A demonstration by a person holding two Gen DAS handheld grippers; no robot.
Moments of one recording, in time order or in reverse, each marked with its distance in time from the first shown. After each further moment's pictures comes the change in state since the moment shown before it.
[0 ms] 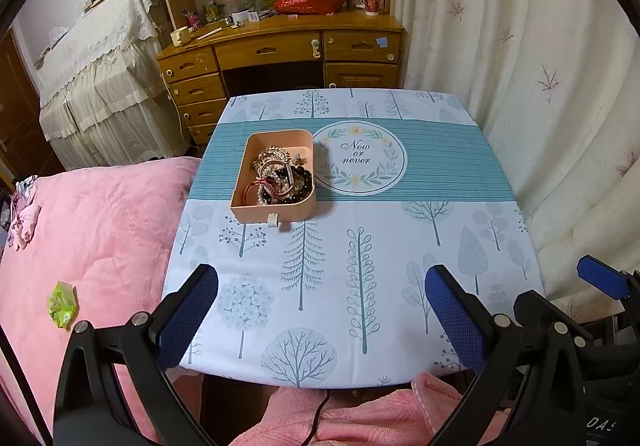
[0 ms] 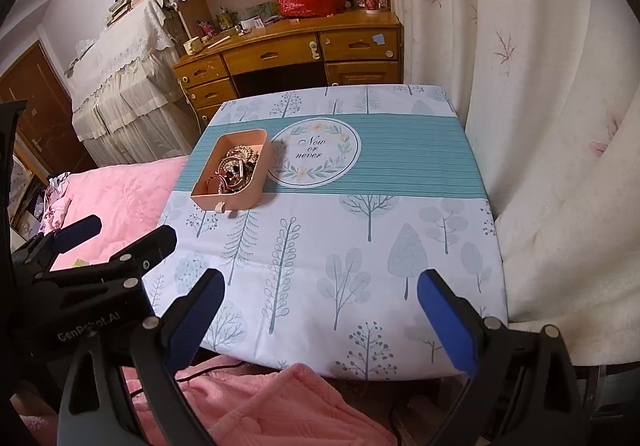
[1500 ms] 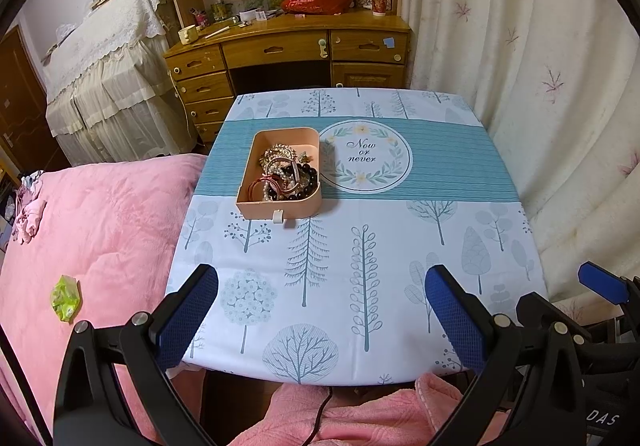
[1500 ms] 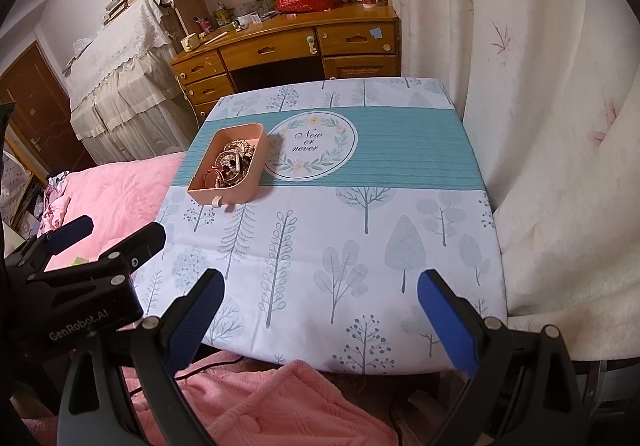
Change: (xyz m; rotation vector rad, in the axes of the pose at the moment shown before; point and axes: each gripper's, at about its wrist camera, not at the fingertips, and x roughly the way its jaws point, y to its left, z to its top) left arm -0.004 0.002 -0.007 -0.021 -0.005 0.017; right arm 0.007 -0.011 -0.009 0.011 0.020 0.003
